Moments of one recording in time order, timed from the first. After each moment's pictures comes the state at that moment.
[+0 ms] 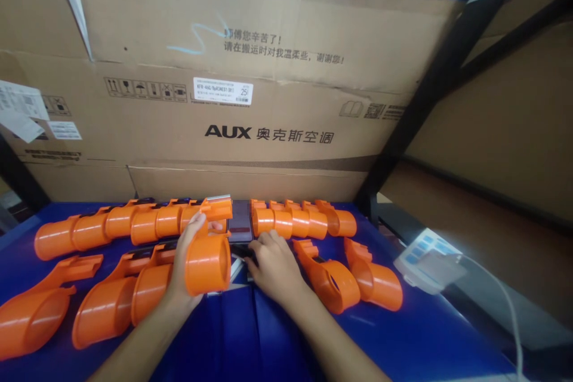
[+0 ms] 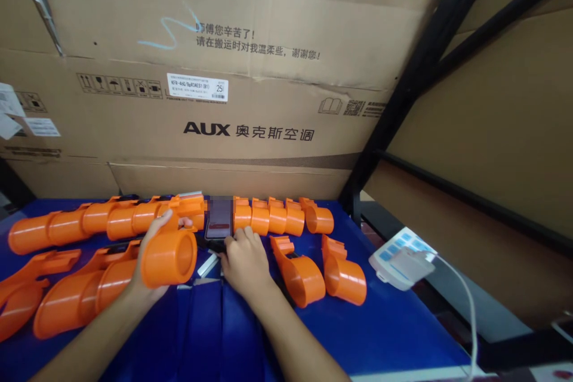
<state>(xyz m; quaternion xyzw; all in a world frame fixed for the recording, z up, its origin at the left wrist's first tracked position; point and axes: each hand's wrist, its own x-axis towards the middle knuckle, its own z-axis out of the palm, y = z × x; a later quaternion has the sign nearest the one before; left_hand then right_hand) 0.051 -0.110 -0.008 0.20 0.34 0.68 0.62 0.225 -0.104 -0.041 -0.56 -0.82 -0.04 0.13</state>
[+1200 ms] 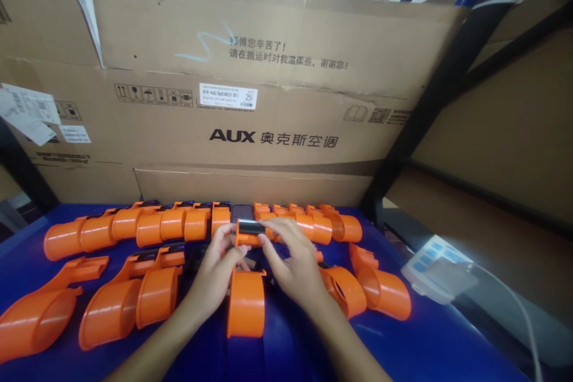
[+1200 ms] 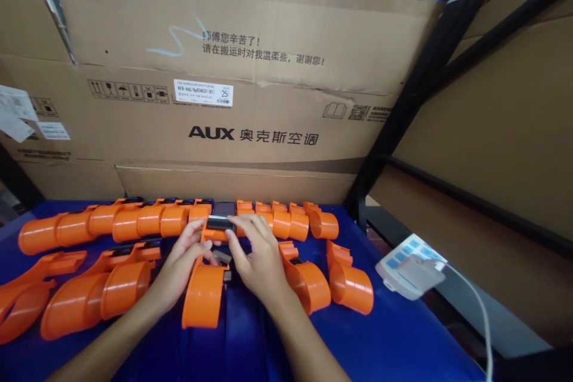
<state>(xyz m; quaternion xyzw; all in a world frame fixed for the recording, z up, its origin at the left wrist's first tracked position) 0.065 -0.113 -0.034 0.51 0.35 0.56 0.55 0.242 -0.108 -0.010 -0.39 -0.75 0.06 0.52</state>
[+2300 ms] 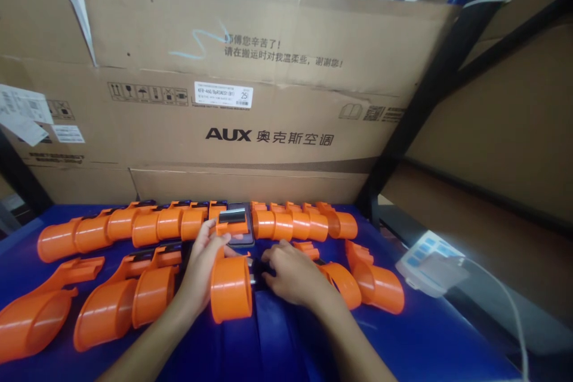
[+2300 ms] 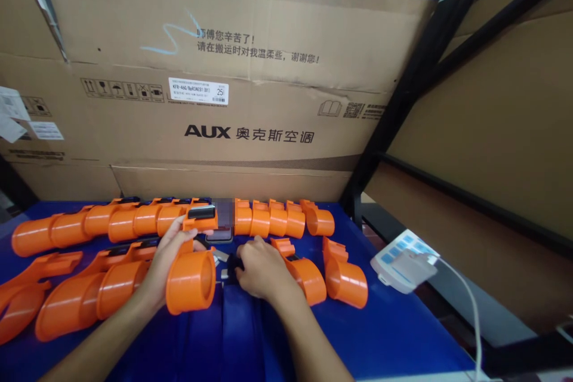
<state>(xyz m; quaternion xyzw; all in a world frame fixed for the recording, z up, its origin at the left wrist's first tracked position) 0.061 -0.116 -0.017 0.36 0.38 0.61 0.60 0.255 -0.118 -0.010 -0.57 -0.82 0.08 0.08</state>
